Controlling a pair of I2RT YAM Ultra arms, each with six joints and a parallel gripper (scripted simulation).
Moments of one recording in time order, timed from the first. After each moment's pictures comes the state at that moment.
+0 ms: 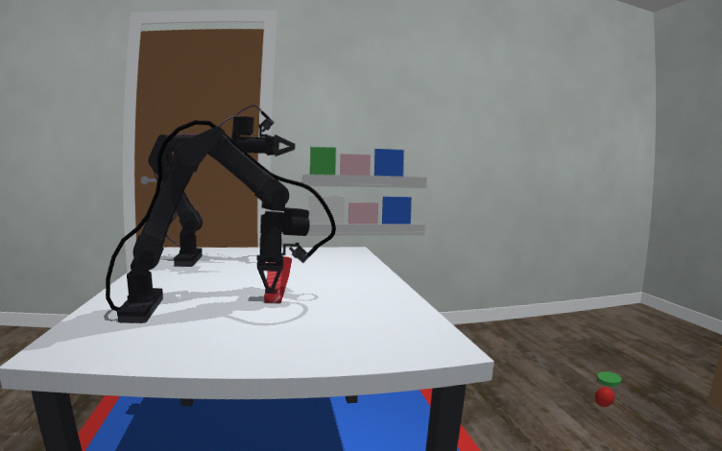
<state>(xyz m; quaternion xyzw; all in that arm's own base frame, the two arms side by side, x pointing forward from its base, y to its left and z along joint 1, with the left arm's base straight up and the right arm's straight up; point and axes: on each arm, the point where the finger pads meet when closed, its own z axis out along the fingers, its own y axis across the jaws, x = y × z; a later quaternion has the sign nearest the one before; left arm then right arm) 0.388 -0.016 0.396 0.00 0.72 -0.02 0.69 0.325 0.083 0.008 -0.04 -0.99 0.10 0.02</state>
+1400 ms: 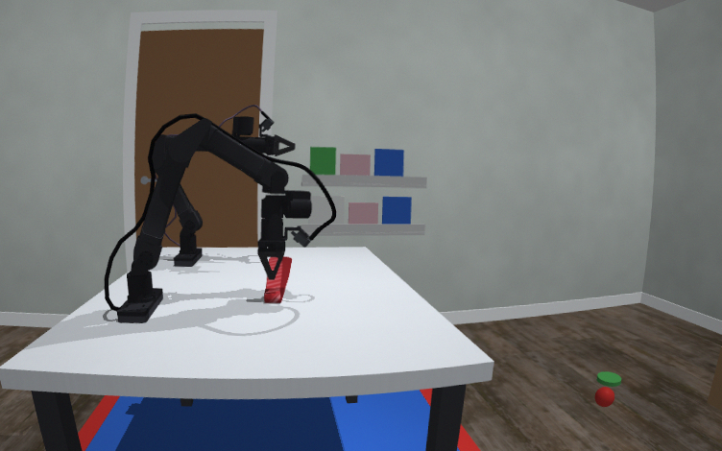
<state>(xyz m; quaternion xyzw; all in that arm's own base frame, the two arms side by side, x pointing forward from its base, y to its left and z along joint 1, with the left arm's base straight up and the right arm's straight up) 0.388 -0.016 0.396 0.00 0.72 -0.02 0.69 0.331 0.084 0.049 -0.04 -1.00 0.04 0.01</state>
